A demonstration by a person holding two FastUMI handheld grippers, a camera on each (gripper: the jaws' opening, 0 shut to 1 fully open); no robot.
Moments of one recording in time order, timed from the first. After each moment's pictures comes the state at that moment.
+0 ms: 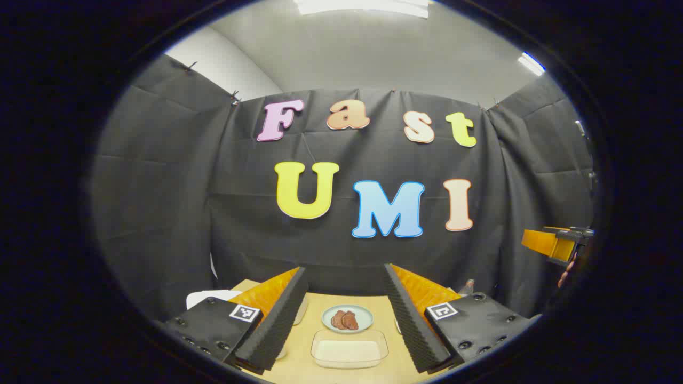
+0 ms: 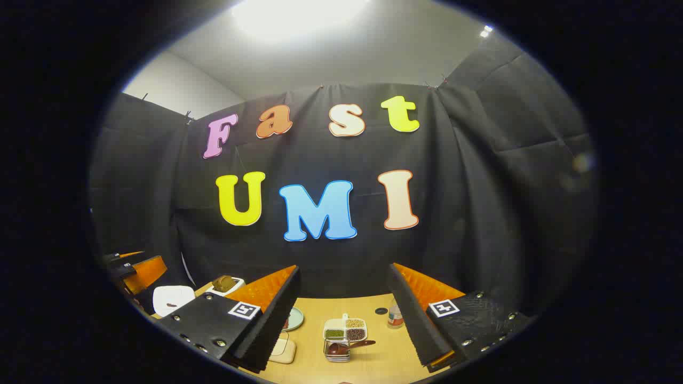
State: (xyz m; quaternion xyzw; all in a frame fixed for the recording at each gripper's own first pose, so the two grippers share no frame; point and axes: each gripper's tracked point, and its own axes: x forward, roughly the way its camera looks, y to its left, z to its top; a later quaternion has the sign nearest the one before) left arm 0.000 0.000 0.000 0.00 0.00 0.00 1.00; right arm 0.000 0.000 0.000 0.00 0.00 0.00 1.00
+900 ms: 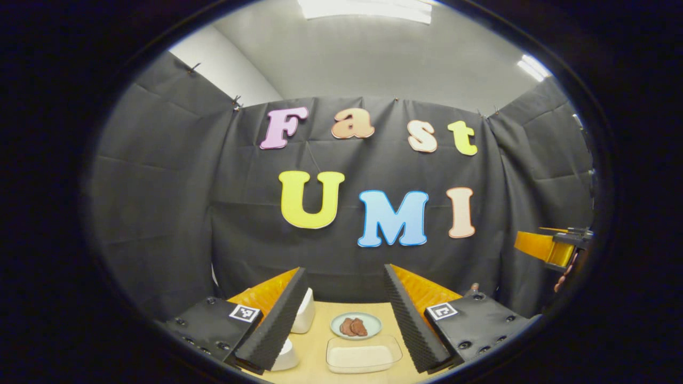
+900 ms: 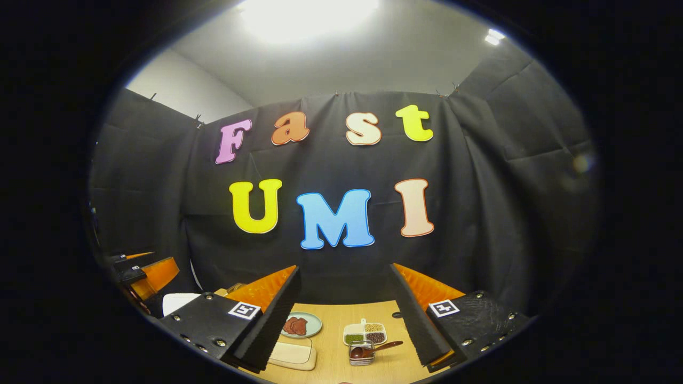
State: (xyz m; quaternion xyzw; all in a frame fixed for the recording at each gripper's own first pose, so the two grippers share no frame) left arm 0.001 0.038 0.016 0.00 -0.02 -0.01 1.00; right arm -0.004 0.061 0.005 0.00 -0.02 0.01 1.00
